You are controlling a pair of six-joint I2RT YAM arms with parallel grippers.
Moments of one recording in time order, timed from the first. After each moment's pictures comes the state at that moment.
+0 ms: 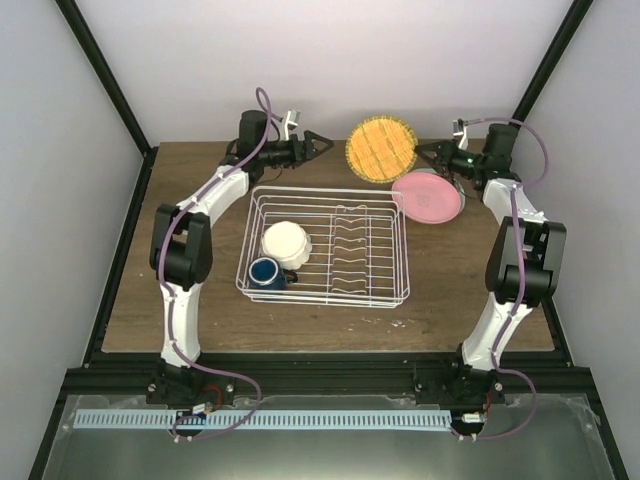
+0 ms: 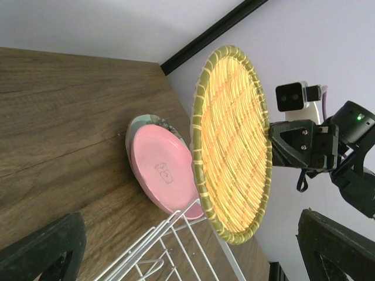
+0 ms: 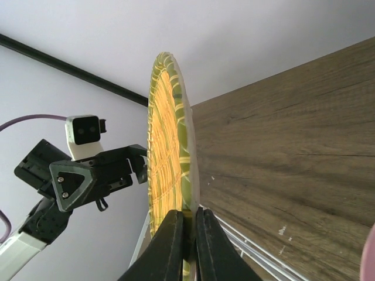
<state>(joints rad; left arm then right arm) -0.30 2.15 1.79 0.04 0.86 -0.68 -0.16 1.89 1.44 0.05 -1.11 0.67</state>
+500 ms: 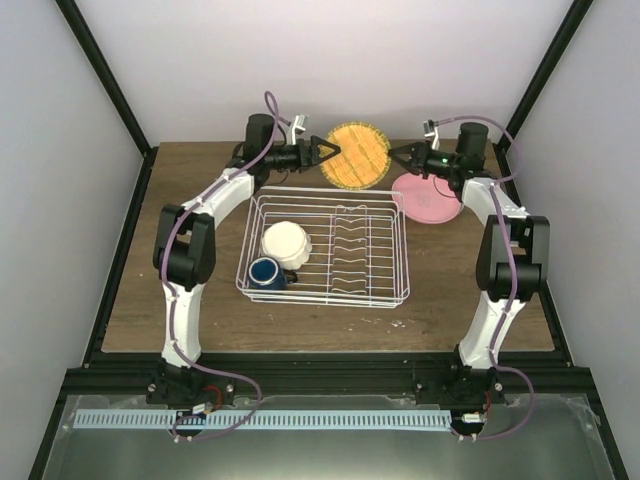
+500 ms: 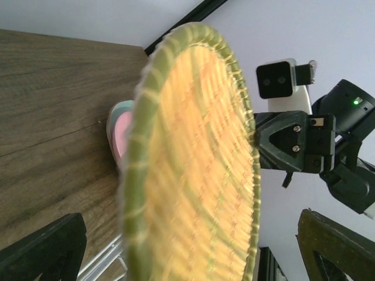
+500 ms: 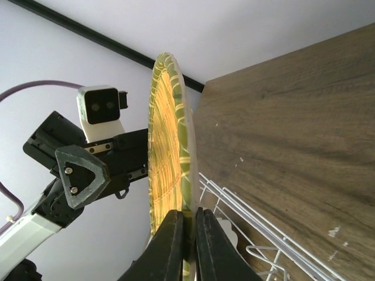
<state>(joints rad) -0.33 2.16 1.78 0.07 0.90 -0.69 -0.05 1.91 1.44 0.12 -1.13 0.72</state>
